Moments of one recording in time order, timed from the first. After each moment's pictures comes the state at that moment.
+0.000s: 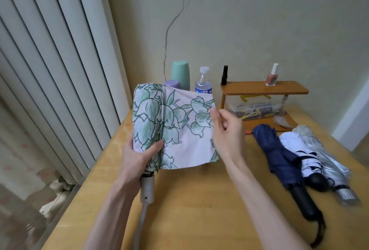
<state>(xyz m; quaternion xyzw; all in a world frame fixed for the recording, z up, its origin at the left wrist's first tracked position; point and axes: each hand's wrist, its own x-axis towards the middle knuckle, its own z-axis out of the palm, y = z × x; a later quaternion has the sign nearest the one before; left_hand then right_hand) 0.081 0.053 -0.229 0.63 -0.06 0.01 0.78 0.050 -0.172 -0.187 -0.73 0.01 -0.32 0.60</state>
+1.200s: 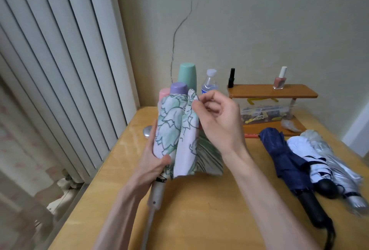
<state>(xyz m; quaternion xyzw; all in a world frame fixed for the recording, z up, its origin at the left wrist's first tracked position) 0.082 0.049 -0.232 0.69 -0.17 -0.07 0.70 0.034 -0.131 -0.125 -0.69 -0.06 -0.29 0.66</state>
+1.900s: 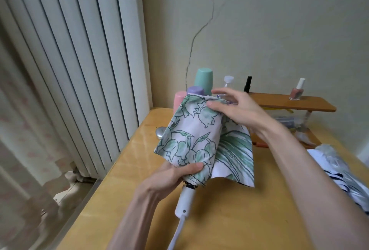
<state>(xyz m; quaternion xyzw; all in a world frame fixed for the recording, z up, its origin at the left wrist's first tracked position) 0.059 0.047 -0.224 0.62 -0.14 -0.21 0.74 0.090 -0.177 -0.096 -0.87 -0.05 -0.10 0.47</state>
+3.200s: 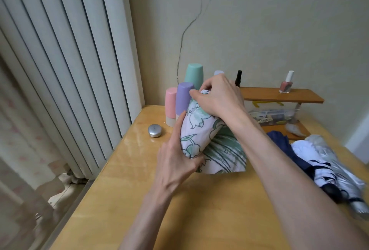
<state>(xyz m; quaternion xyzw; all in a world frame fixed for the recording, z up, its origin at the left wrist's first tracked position) 0.056 0.010 -0.211 0.81 -0.21 0.17 0.52 0.099 -0.138 -0.081 -0.93 0.07 -0.22 0.28</state>
